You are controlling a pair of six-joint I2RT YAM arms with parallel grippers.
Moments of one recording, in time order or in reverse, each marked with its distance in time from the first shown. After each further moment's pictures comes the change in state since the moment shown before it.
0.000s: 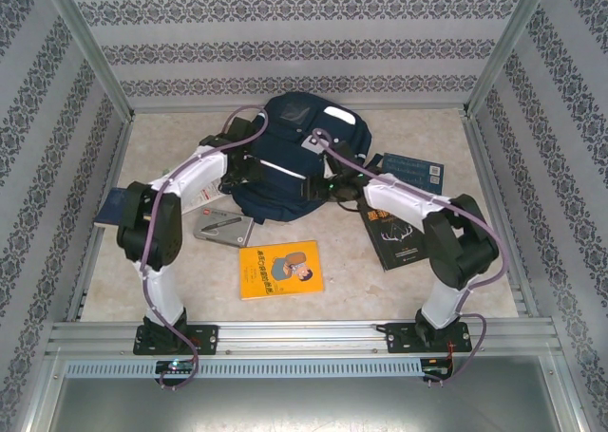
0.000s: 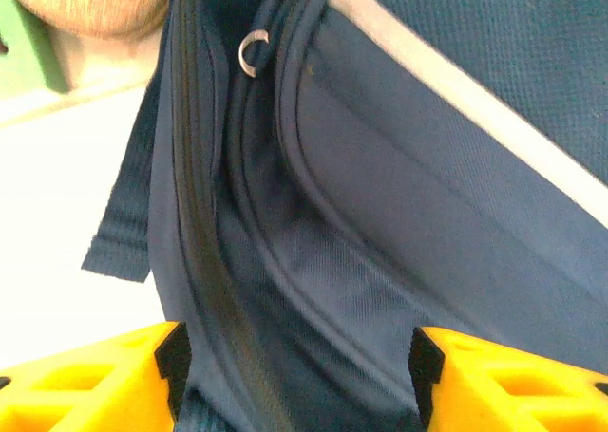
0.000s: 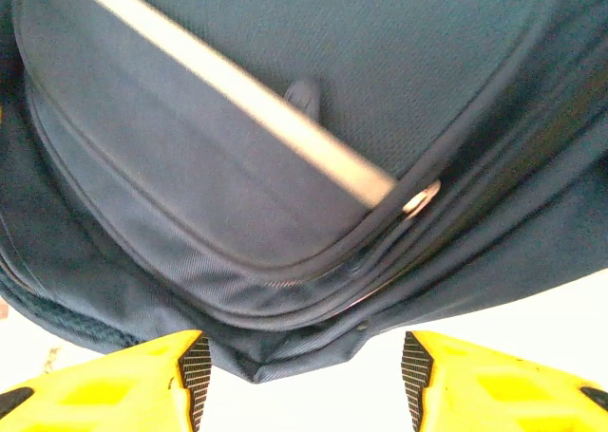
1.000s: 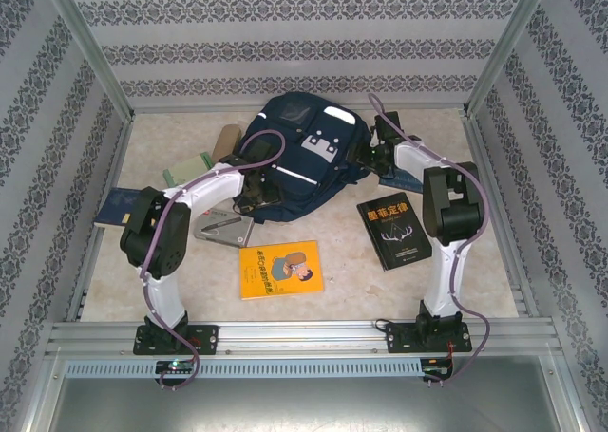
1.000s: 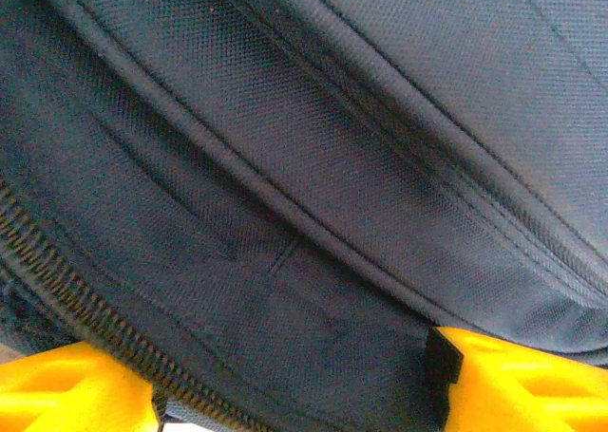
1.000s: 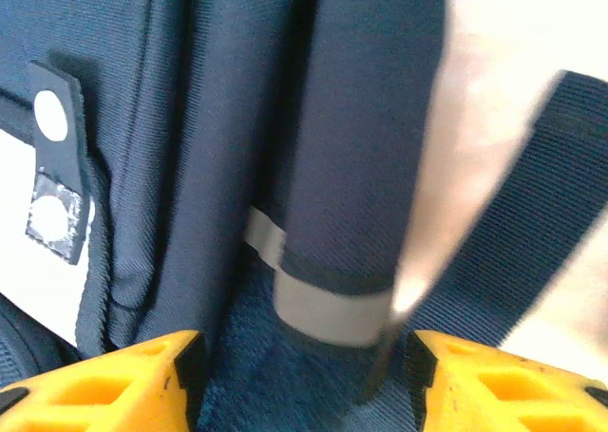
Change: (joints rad) left arm -0.139 0.010 -0.104 0.033 0.079 -0.171; right arm -0.367 0.364 0.324 -0.060 -0.125 -0.011
